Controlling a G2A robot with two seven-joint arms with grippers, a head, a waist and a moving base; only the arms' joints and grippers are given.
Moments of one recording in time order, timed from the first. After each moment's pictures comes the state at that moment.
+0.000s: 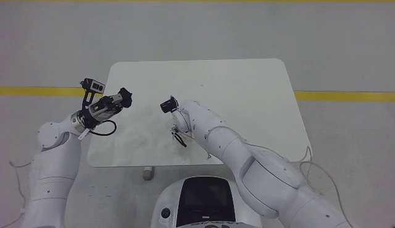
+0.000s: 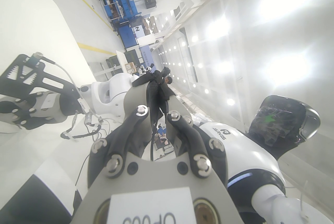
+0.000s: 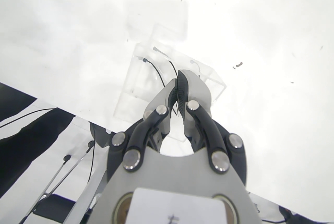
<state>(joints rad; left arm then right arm) 1.31 -1.05 -1.62 -1.27 -0.75 -0.34 -1.33 -0.63 -1.93 0.59 -0.39 -0.92 0.09 0.92</state>
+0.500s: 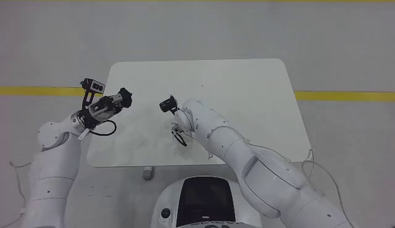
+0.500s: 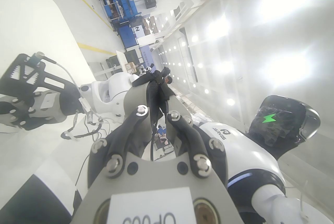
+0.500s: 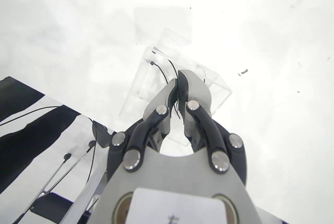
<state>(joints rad) 1.31 -1.05 -1.62 -1.27 -0.75 -0.34 -1.33 -0.64 -1.90 0.63 -0.41 -0.90 0.01 0.87</state>
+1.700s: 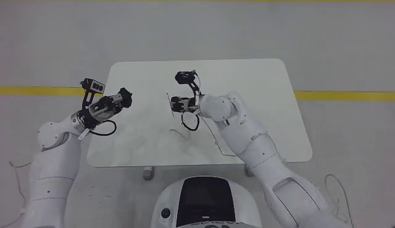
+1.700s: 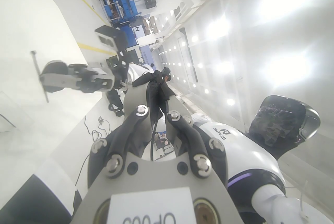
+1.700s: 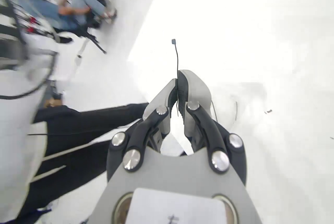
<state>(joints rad) 1.31 -1.05 -1.62 -1.27 -0.75 -0.34 -1.33 -0.99 -1.66 1.09 -1.14 -0.68 -0.13 0.83</state>
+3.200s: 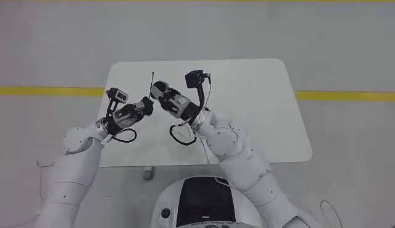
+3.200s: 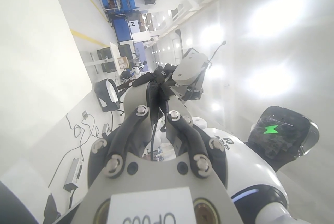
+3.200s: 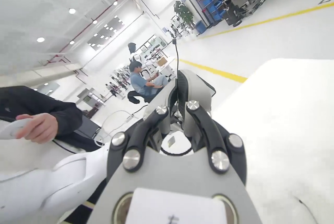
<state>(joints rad) 1.36 -1.08 -1.47 -1.32 -0.78 -0.33 -1.21 -1.25 -1.62 0.97 -1.54 -0.67 -0.34 0.25</state>
